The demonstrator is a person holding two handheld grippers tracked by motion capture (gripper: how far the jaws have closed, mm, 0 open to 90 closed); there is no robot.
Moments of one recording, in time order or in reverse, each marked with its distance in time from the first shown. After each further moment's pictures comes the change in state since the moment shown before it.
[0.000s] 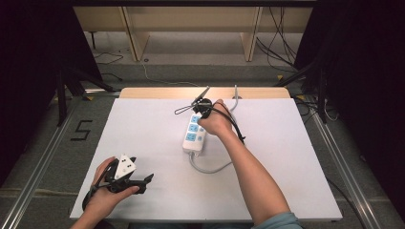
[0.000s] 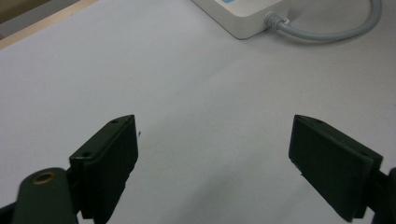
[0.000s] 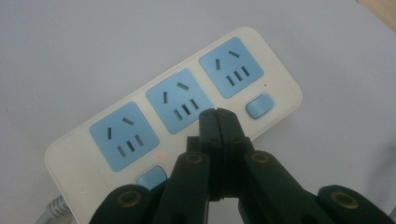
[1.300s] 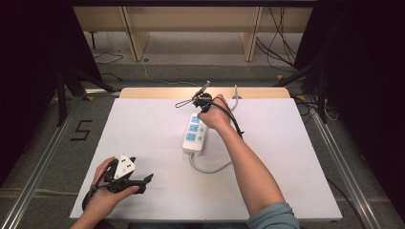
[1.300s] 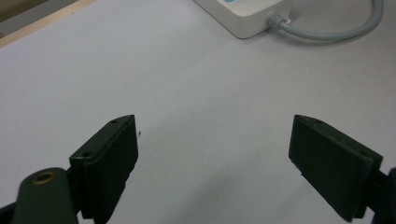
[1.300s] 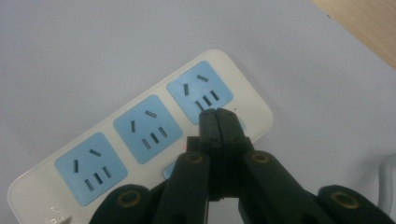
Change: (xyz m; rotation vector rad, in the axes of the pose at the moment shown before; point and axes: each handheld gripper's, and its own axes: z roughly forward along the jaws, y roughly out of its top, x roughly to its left) left arm 0.000 -0.001 0.000 -0.002 0.001 -0.011; right arm -0.015 0.014 0.007 -0.011 -0.030 0.031
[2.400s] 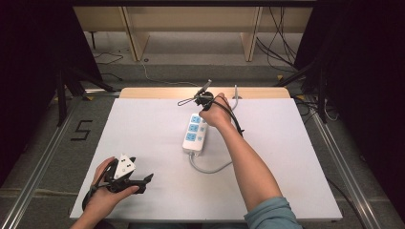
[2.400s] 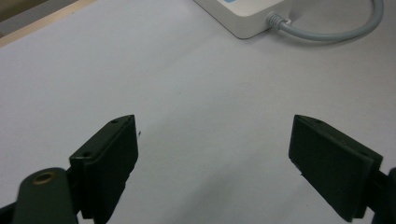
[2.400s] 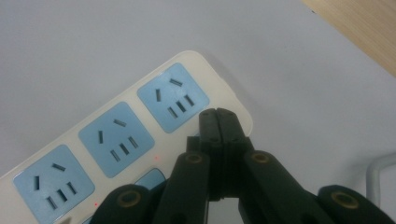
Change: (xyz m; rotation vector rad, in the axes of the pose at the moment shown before) left arm 0.000 0.000 0.000 -0.005 0.000 -0.009; right arm -0.012 0.003 0.011 0.010 -0.026 0.024
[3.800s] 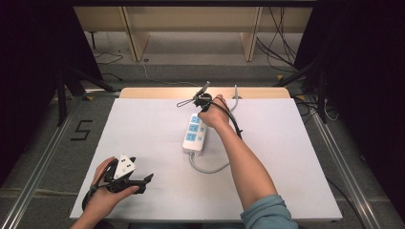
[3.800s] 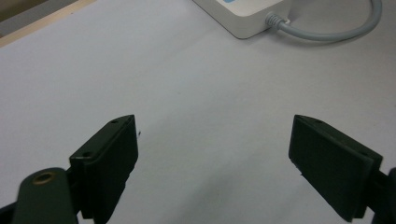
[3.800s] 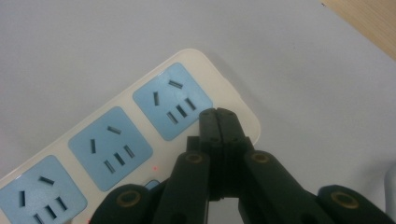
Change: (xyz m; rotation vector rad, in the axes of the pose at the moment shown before) left arm 0.000 0.000 0.000 0.000 -0.003 0.002; right arm 0.002 0.001 0.012 0.015 0.000 0.014
